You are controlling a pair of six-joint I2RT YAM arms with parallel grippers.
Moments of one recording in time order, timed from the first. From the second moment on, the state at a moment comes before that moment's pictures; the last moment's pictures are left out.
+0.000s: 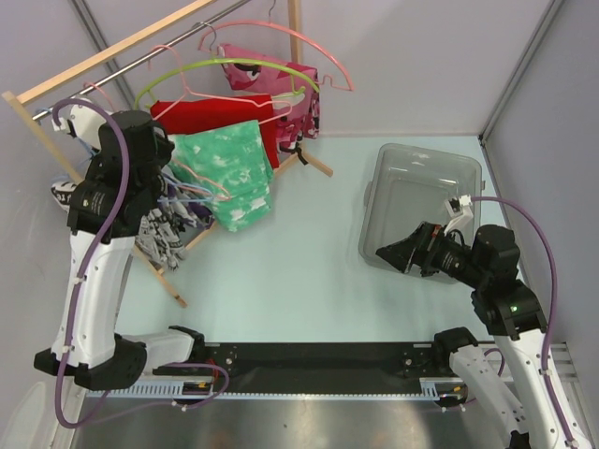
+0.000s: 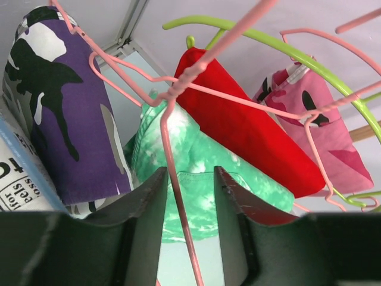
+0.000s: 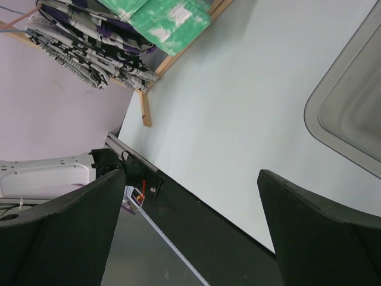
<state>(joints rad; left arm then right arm) -0.30 1.23 1.86 -0.99 -0.71 -0.84 0.24 0.56 0.85 -0.62 -0.56 0.62</state>
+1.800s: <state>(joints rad) -0.29 1.07 1.88 -0.97 -0.65 -0.61 0.25 0.59 0.85 -0.52 -0.57 0.65</state>
